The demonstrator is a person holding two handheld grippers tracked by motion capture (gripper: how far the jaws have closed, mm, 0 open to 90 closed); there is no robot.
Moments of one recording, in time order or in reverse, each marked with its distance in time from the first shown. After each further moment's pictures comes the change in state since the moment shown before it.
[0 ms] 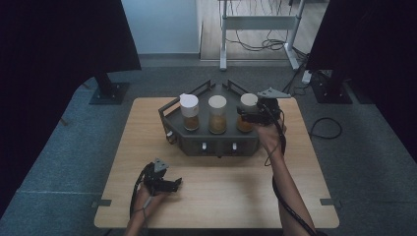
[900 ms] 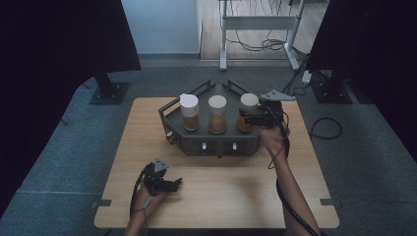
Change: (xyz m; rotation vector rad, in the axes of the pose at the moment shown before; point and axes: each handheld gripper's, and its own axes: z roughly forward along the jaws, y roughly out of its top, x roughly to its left) left arm 0.000 0.000 0.000 0.000 0.000 0.000; right arm -0.003 -0.004 -0.016 -0.008 0.020 -0.001
